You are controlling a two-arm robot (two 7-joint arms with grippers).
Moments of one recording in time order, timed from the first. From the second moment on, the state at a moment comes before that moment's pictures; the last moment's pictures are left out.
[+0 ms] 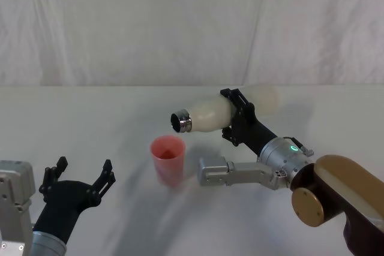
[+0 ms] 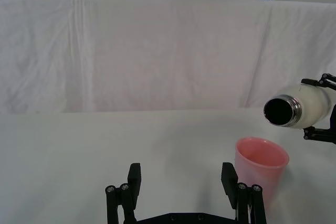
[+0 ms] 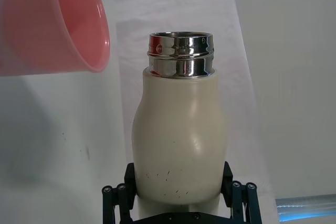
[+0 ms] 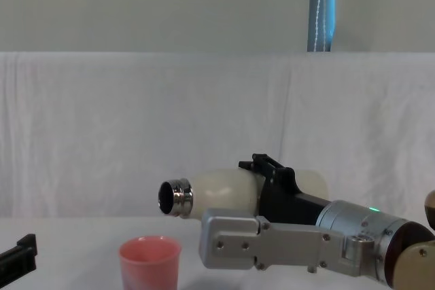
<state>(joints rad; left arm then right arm) 0.27 0.24 0.04 -1.85 -0.25 -0.02 -0.02 0.61 0.20 -0.74 -1.04 -0.92 -0.14 -0.13</state>
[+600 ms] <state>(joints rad) 0.27 0.24 0.04 -1.85 -0.25 -0.02 -0.02 0.61 0.21 -0.75 -1.04 -0.95 -0.12 -0.13</state>
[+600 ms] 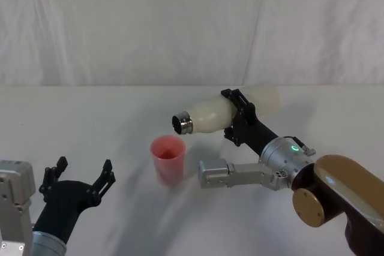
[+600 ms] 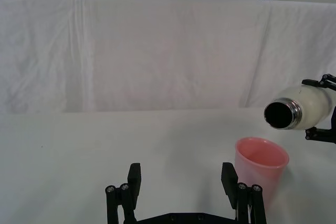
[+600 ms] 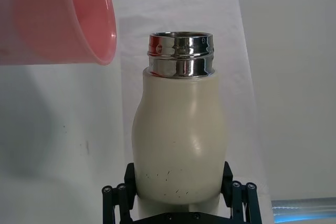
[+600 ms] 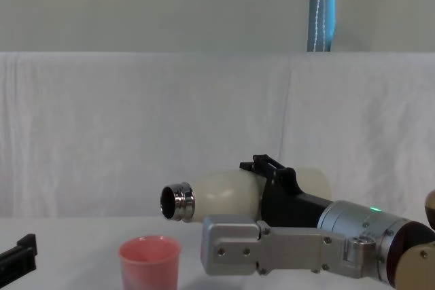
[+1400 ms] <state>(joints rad) 0.27 0.24 0.04 -1.85 -0.25 -0.02 -0.02 0.62 0.22 -0.76 -1.04 -0.97 -0.11 -0.15</state>
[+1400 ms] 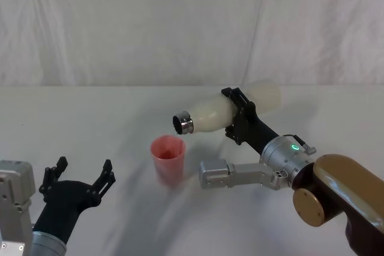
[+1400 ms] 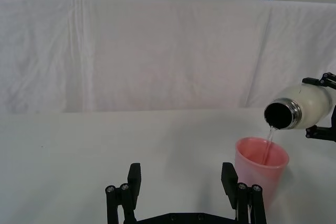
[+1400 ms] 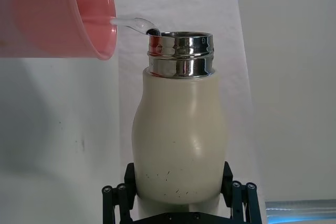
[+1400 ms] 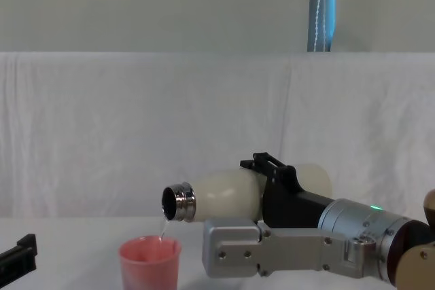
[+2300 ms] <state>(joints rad) 0.27 0.24 0.04 -1.85 -0.25 -0.02 -0.02 0.63 0.22 -0.76 -1.03 -0.97 -0.11 -0.15</state>
